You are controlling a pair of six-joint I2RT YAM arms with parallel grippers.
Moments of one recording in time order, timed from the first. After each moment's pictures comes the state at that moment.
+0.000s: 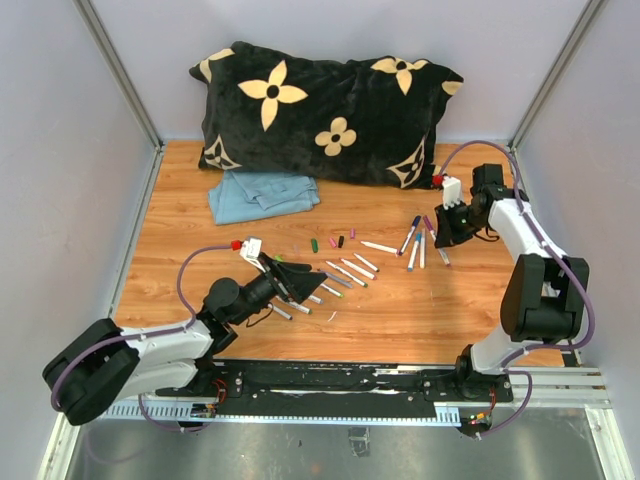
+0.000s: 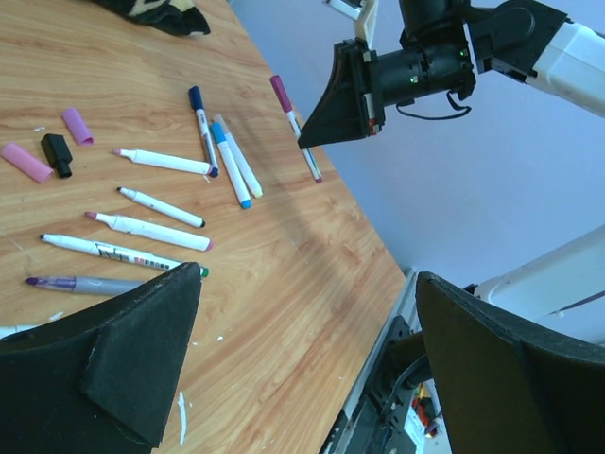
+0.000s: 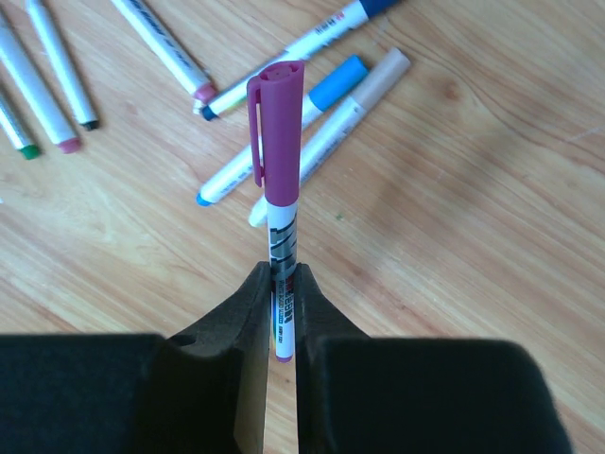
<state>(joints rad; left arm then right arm) -0.77 1.06 0.12 1.05 0.06 -0.83 -0.06 1.60 1.18 -0.80 -0.43 -0.50</state>
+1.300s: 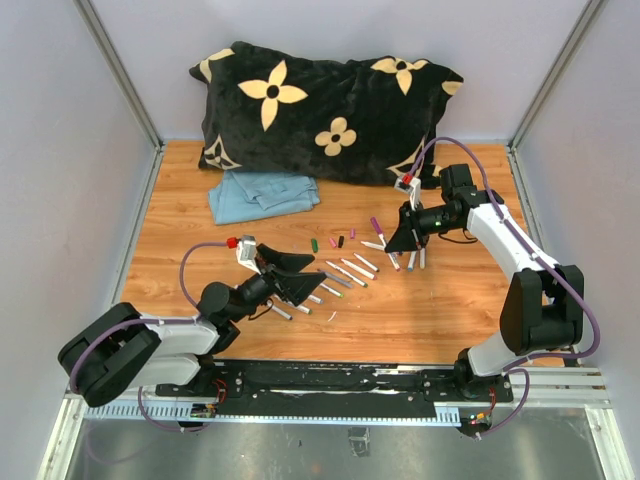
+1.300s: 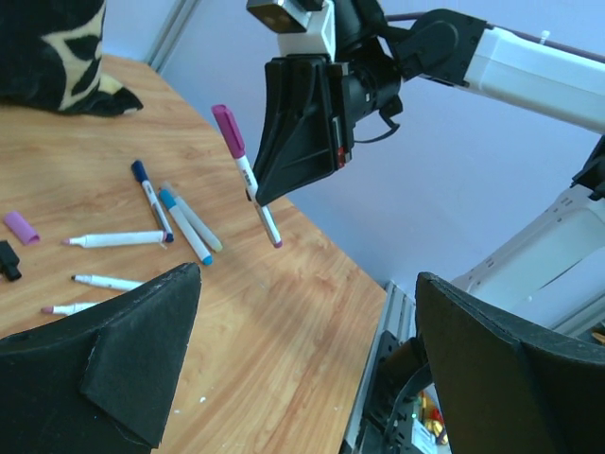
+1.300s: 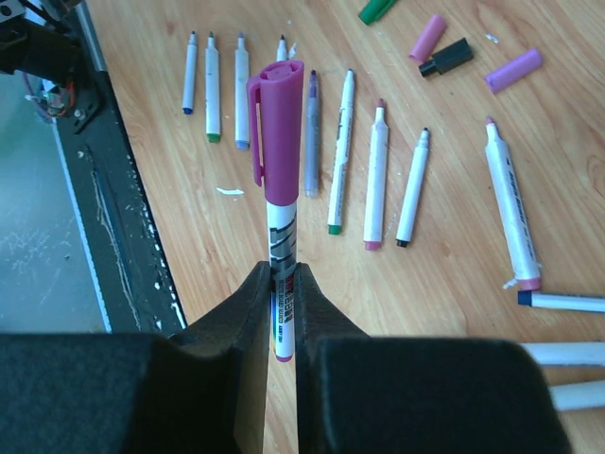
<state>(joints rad) -0.75 1.21 0.10 1.42 0.17 -0.76 0.16 1.53 1.17 -0.80 -0.95 -0.48</state>
